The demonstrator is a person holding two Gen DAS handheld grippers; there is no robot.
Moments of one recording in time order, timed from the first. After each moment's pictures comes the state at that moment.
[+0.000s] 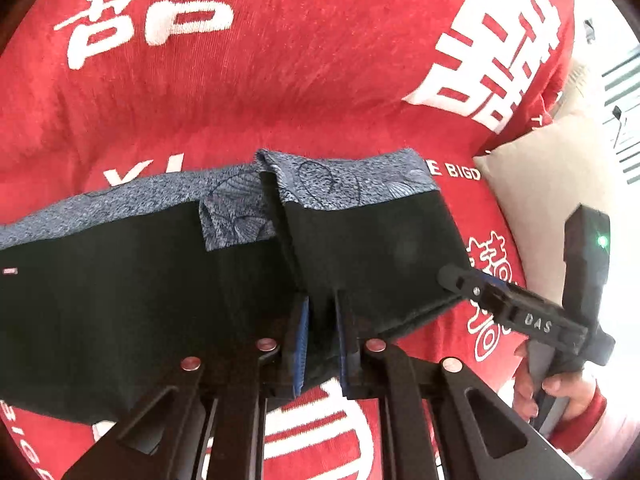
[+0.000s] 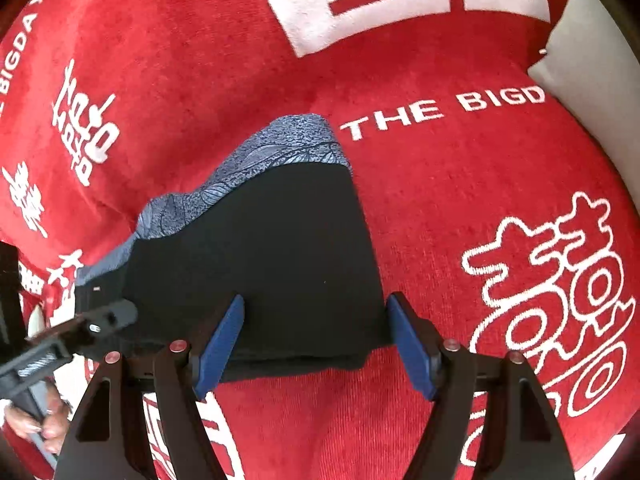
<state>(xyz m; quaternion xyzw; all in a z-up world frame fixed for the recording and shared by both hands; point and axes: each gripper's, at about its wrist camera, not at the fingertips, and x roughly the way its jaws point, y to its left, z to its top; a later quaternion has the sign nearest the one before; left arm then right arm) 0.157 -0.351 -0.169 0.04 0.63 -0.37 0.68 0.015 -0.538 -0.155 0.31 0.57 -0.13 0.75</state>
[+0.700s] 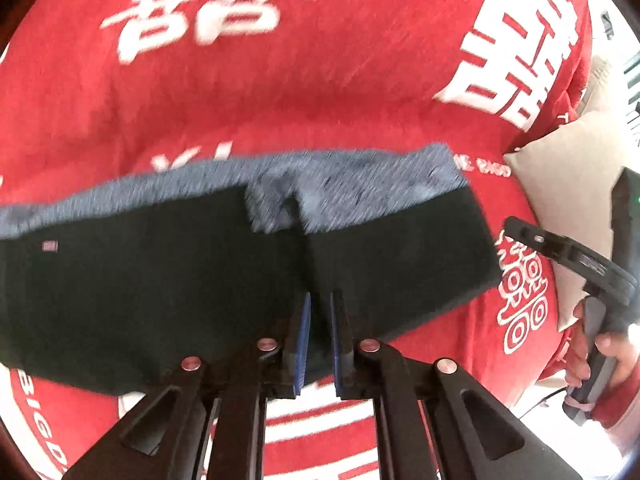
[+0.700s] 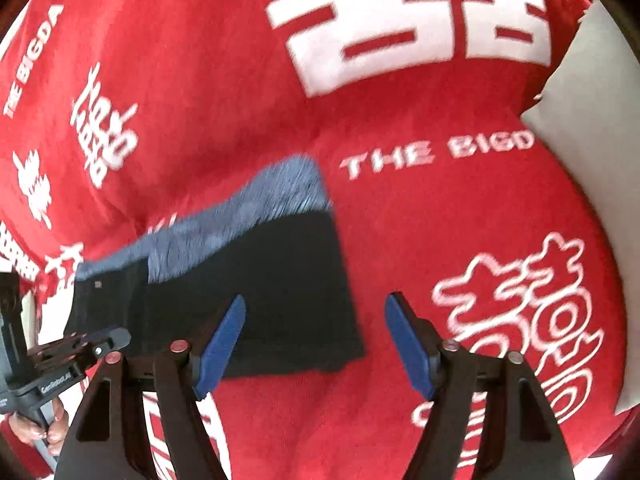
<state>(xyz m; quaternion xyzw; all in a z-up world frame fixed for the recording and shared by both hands) 0.150 -0.339 -0.165 0.07 0.62 -0.32 0.72 0.025 -0.562 -0.129 0.28 0.54 -0.14 0.78</state>
